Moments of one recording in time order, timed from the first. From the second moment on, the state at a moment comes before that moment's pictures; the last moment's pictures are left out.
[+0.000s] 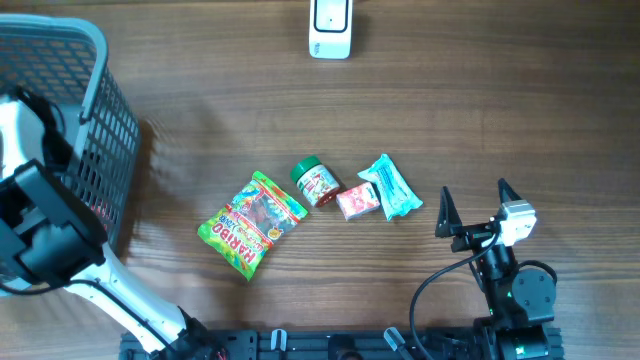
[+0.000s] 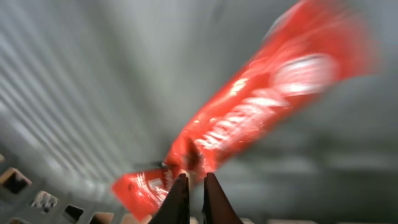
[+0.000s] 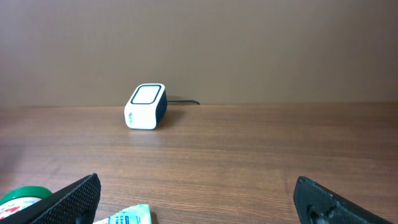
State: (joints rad) left arm 0.58 2.13 1.73 -1.38 -0.12 -0.58; right arm 0.12 0.02 0.01 0.00 -0.04 0.08
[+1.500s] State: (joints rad) left arm 0.64 1.90 1.65 -1.31 -0.16 -0.54; right arm 0.12 0.02 0.01 0.00 -0.04 0.08
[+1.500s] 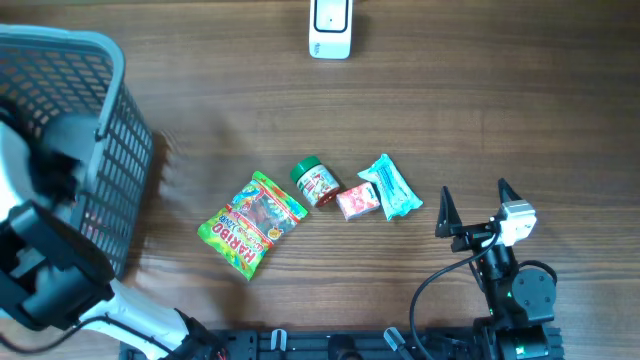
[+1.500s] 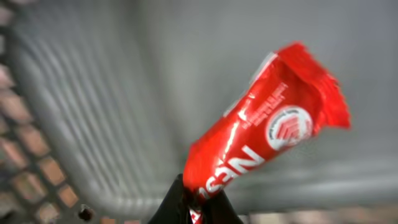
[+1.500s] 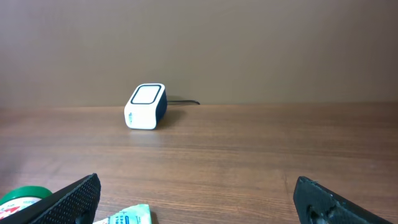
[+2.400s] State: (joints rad) left arm -0.19 1.69 2.27 -1.61 0.00 -0.60; right arm 0.12 0.02 0.01 0.00 -0.04 0.08
